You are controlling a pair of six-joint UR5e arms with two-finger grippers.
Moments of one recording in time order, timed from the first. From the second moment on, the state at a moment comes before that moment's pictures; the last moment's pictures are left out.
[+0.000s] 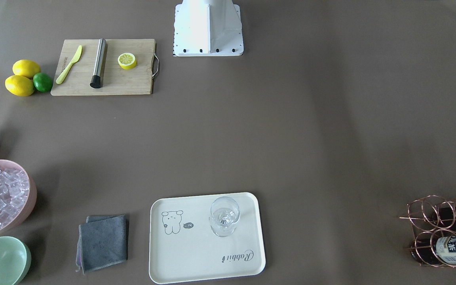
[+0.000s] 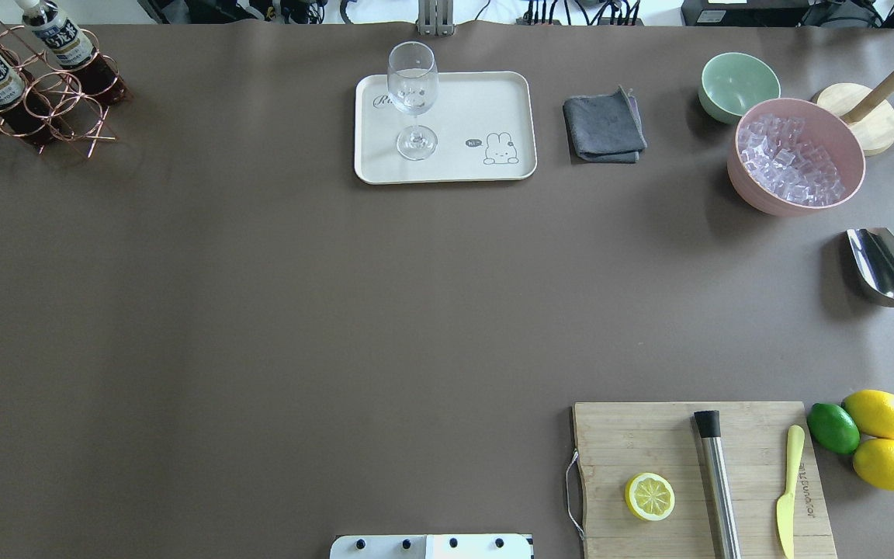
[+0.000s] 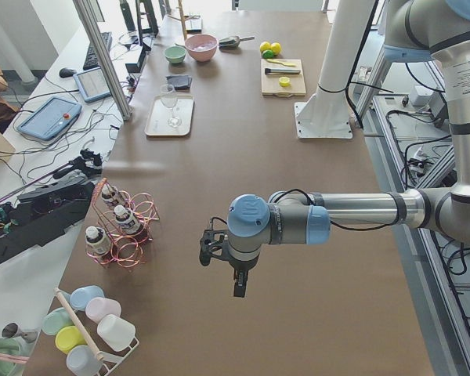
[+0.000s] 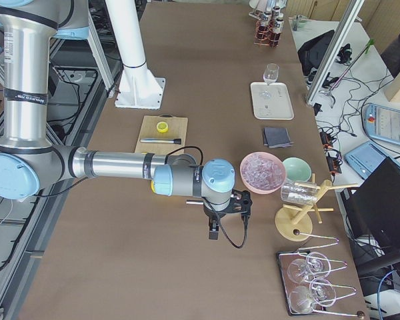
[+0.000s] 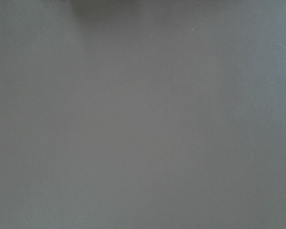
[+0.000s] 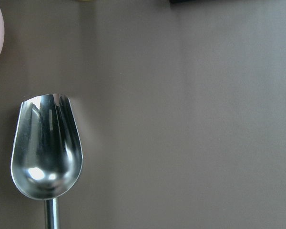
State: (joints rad) left arm -1.66 -1.30 -1.82 -1.59 -2.33 0.12; right arm 1.59 -1.68 1.68 -1.56 2.33 0.03
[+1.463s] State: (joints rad) left arm -1.71 -1.41 -1.83 -1.51 -2.39 -0.20; right arm 1.59 -1.66 1.67 -1.56 2.33 0.03
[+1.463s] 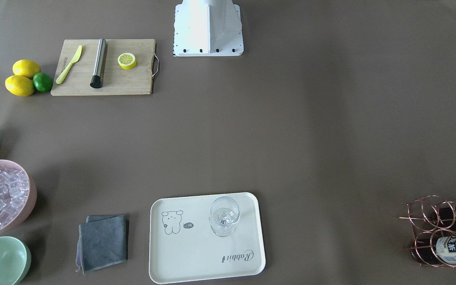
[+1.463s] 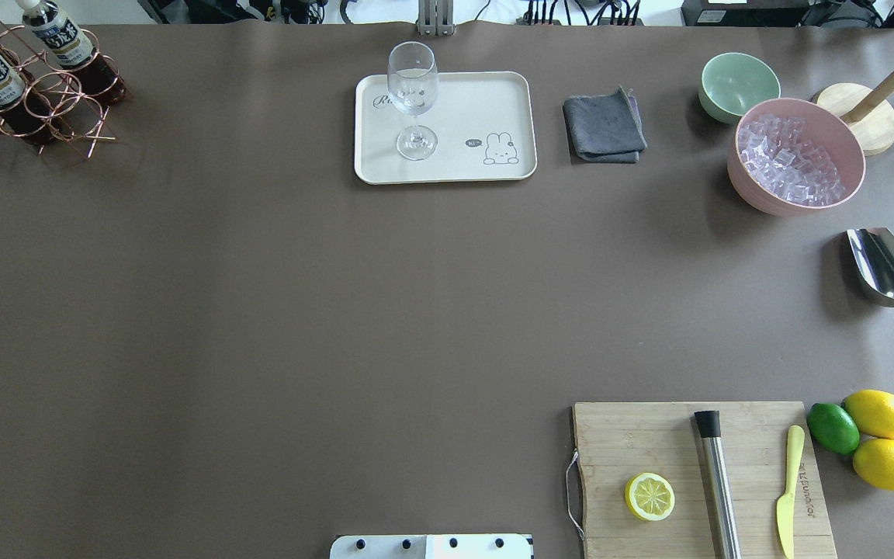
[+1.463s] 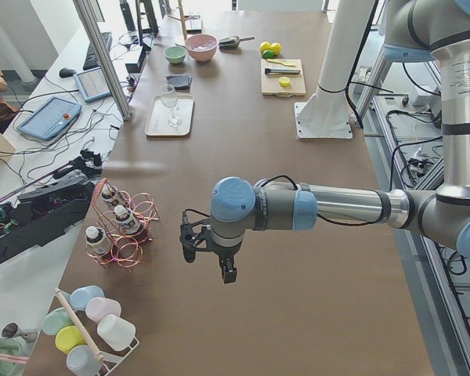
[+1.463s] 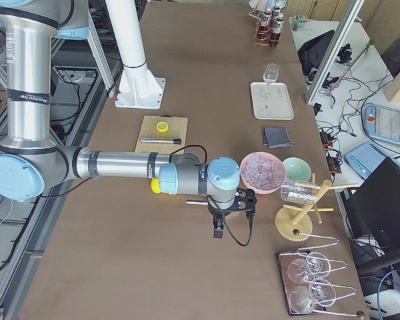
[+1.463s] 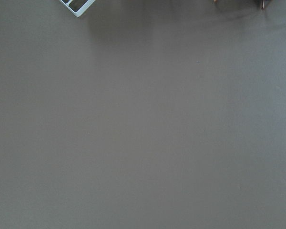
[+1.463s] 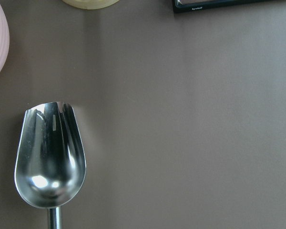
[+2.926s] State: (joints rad) left arm -1.68 -1.99 -1.46 -1.48 -2.34 -1.49; right arm 1.43 -1.60 1.83 -1.57 2.44 0.15
